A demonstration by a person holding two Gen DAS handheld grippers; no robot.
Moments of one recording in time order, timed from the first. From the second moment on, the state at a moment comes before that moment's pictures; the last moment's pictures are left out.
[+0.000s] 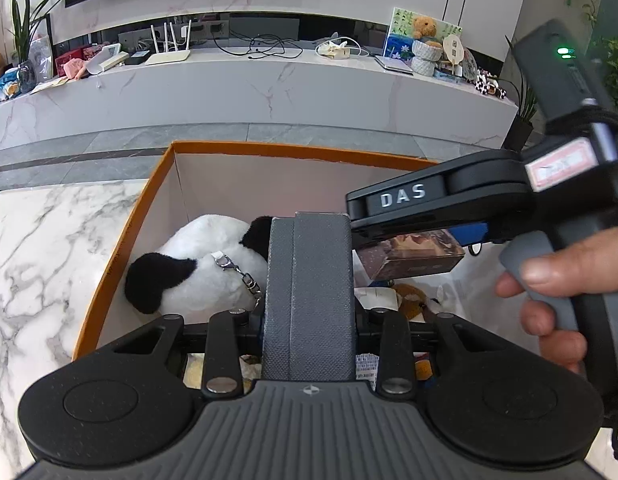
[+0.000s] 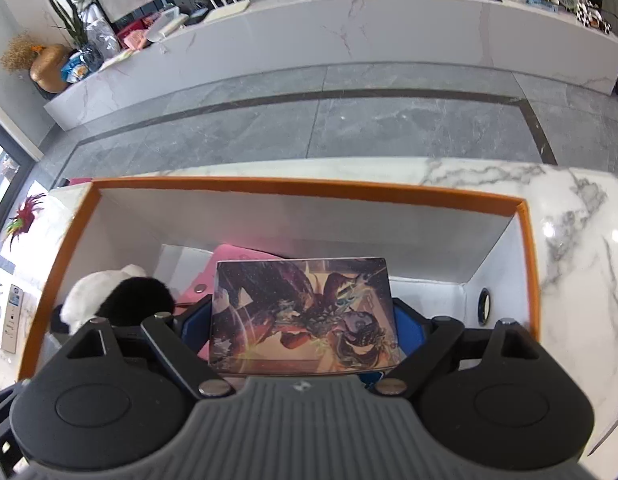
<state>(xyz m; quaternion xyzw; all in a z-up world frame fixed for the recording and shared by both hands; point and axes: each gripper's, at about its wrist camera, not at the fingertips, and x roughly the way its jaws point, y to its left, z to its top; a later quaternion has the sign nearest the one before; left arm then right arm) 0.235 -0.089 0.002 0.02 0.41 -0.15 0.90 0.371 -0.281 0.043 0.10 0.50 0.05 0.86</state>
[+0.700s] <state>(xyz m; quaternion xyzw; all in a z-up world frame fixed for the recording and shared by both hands) 0.240 -0.106 -0.010 0.06 0.44 -0.13 0.89 0.392 -0.283 0.012 0.12 0.53 0.01 0.84</state>
